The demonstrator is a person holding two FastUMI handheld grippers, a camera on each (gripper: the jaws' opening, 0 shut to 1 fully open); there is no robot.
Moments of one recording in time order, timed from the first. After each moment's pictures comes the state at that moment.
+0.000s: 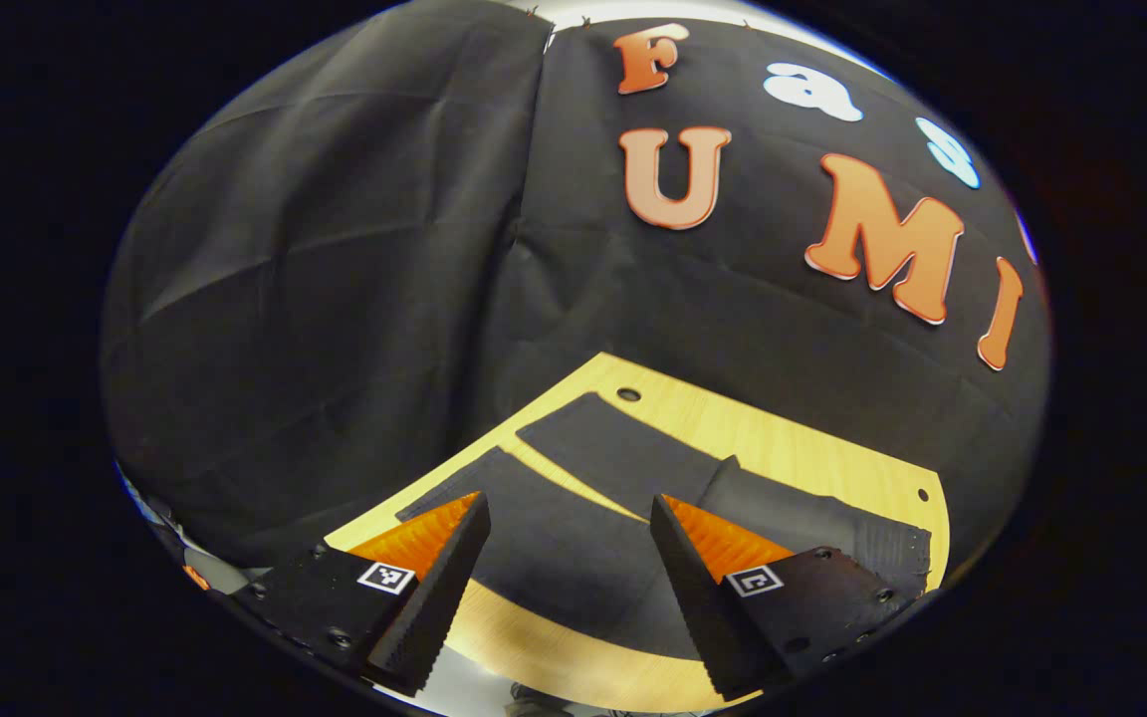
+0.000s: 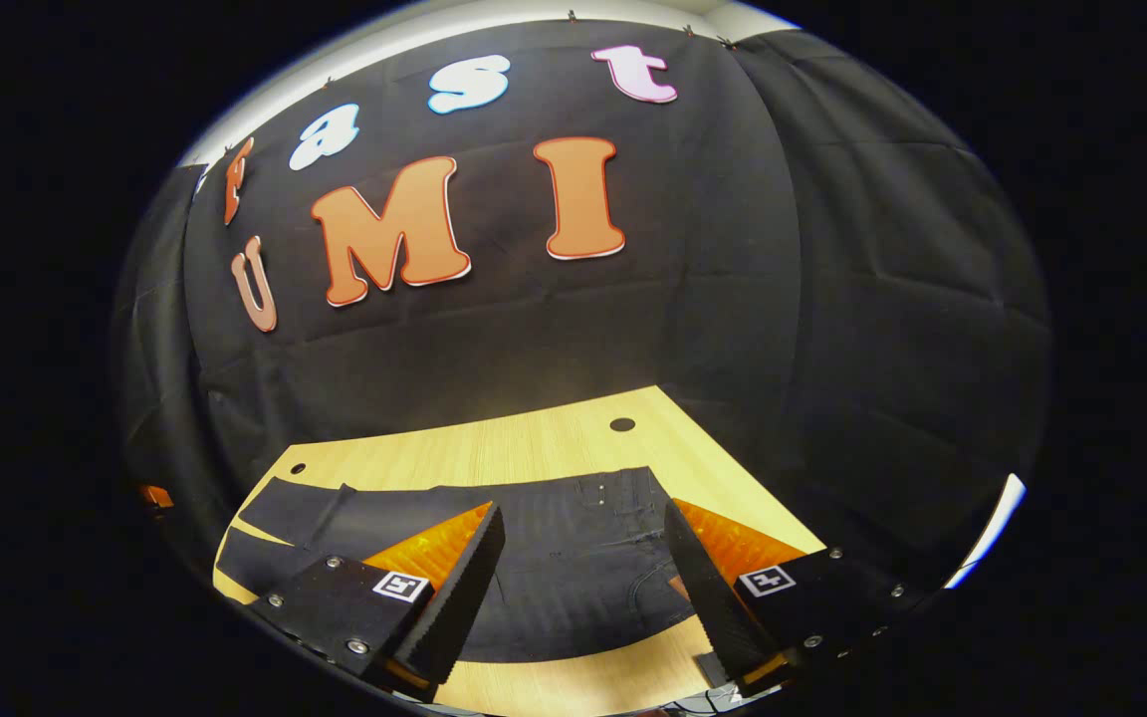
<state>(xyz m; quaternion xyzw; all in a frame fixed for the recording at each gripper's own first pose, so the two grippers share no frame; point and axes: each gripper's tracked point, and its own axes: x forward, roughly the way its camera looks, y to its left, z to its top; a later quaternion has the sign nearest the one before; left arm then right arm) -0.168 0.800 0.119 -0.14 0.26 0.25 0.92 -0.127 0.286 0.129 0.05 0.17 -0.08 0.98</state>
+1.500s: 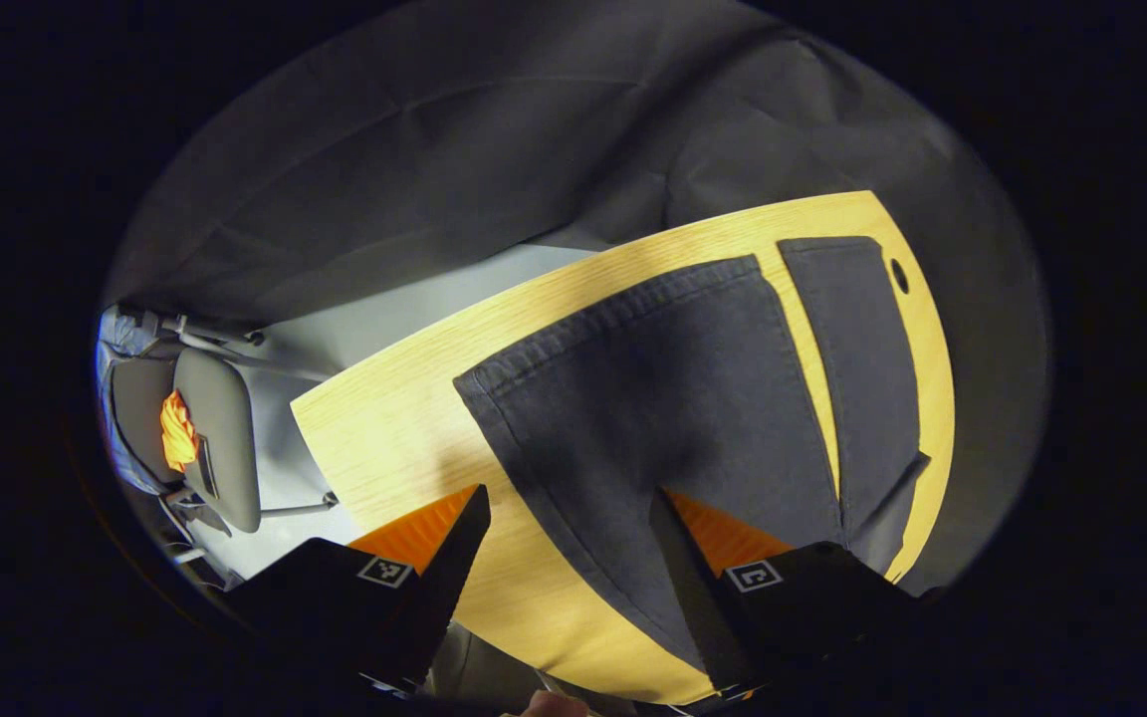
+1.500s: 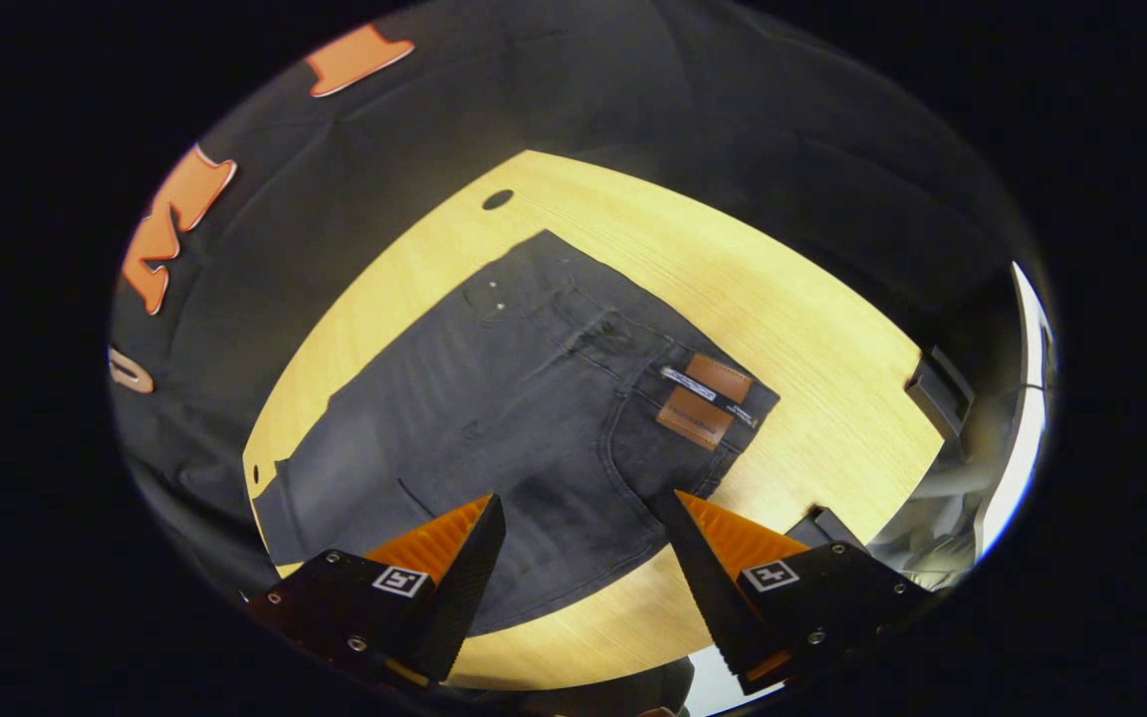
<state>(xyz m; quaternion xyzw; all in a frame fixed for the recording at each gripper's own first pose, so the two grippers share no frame) -0.147 0.931 -0.132 -0.39 0.55 0.35 0.65 -0.115 0.250 -0.067 0.26 0.48 -0.20 0.82</state>
